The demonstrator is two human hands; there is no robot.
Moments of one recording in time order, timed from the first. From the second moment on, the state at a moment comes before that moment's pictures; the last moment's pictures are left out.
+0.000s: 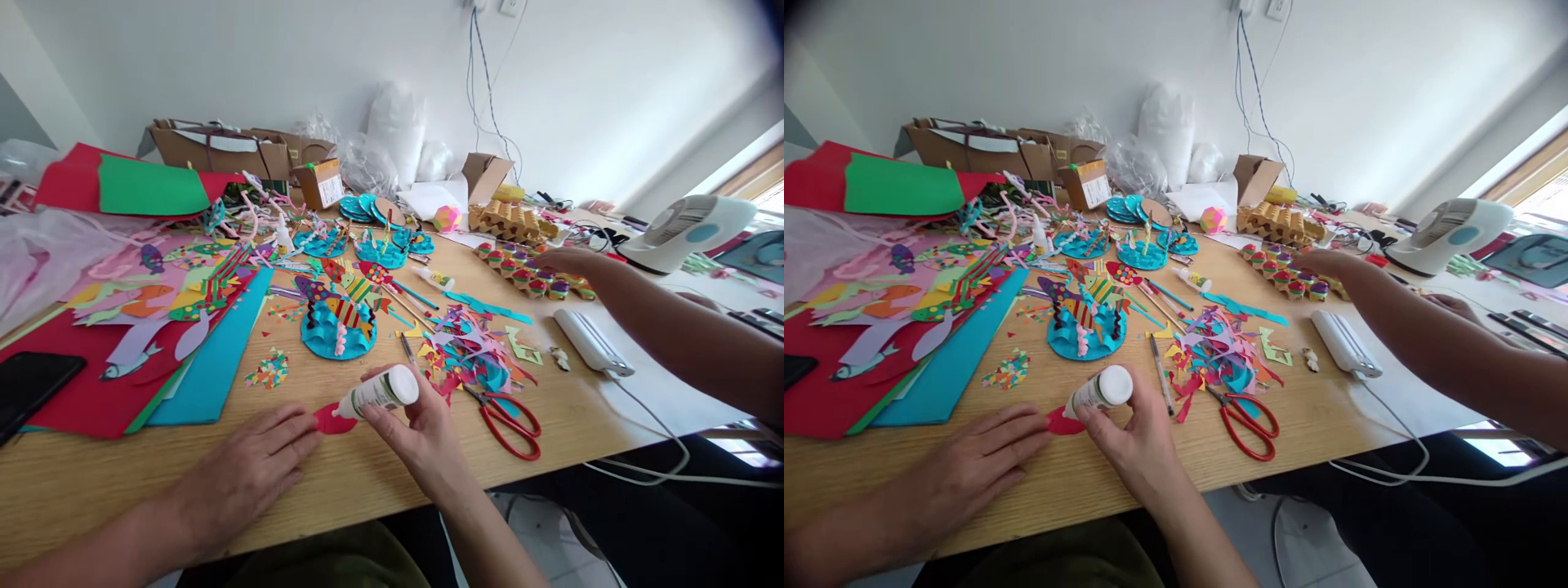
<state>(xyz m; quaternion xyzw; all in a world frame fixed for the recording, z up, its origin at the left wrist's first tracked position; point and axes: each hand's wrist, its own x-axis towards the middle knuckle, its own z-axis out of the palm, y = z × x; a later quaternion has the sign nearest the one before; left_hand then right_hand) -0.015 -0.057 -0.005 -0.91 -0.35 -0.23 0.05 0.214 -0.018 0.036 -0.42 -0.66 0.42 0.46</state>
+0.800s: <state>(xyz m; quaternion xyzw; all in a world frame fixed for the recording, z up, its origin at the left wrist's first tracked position) -0.013 -0.043 -0.006 -0.92 -0.31 -0.22 0.07 0.198 -0.008 0.039 -0.40 -0.77 0.31 0.38</state>
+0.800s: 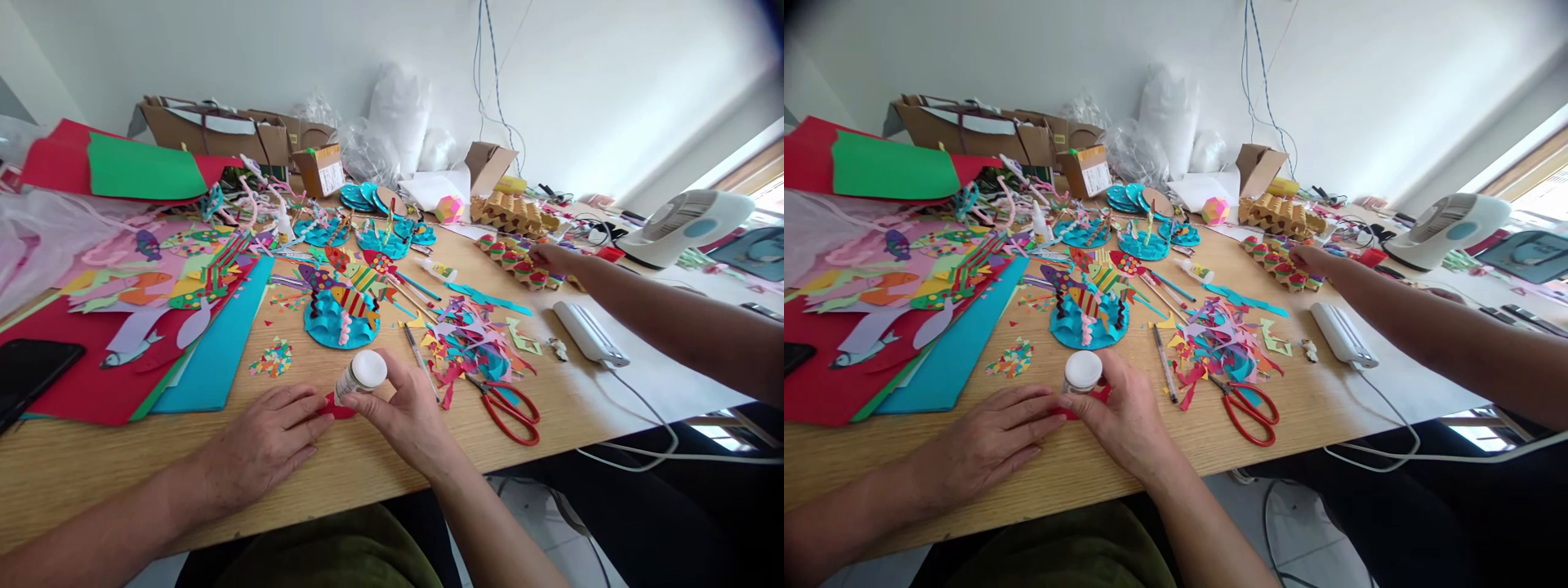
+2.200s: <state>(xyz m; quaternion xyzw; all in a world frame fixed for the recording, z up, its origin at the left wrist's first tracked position) -0.011 -0.044 -0.003 -0.92 -0.31 -0.20 0.09 0.233 -0.023 0.011 -0.50 -0.52 0.53 0.45</state>
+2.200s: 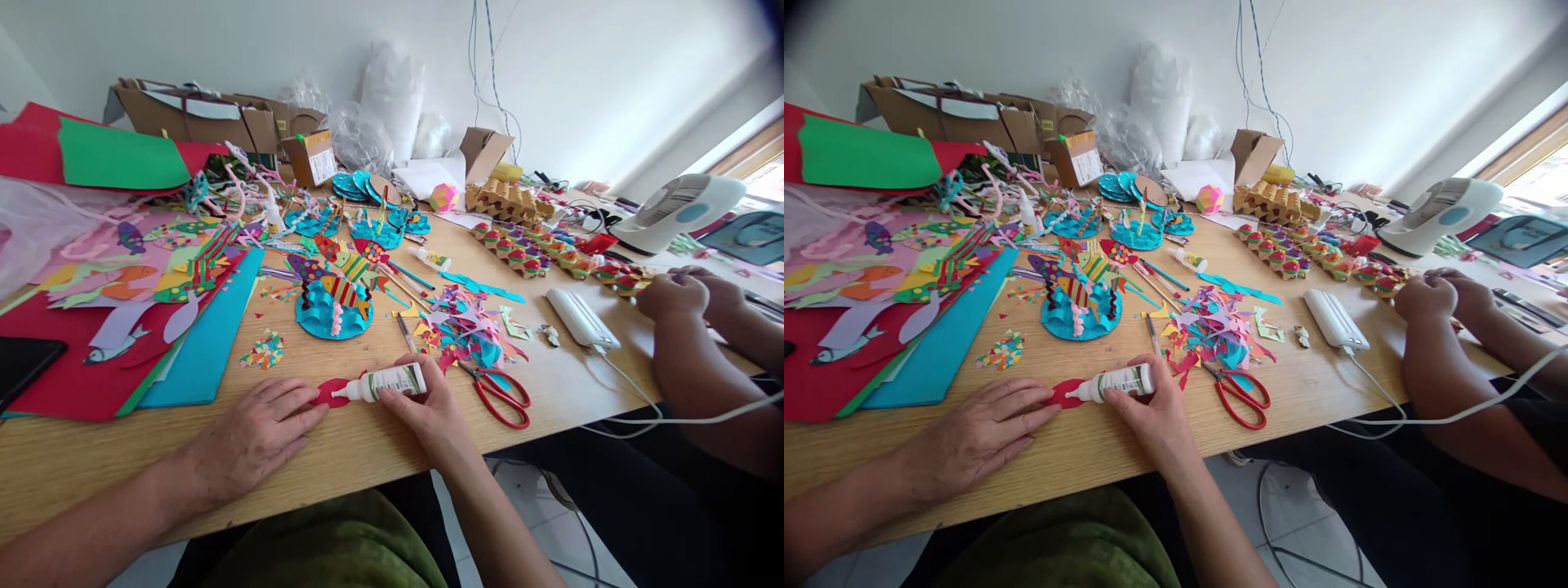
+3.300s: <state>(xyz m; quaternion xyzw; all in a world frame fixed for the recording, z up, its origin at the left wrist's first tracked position) -0.011 -0.044 -0.002 -0.92 -0.31 -0.21 0.09 0.249 -0.057 0.020 -0.43 -0.81 0.21 0.33</state>
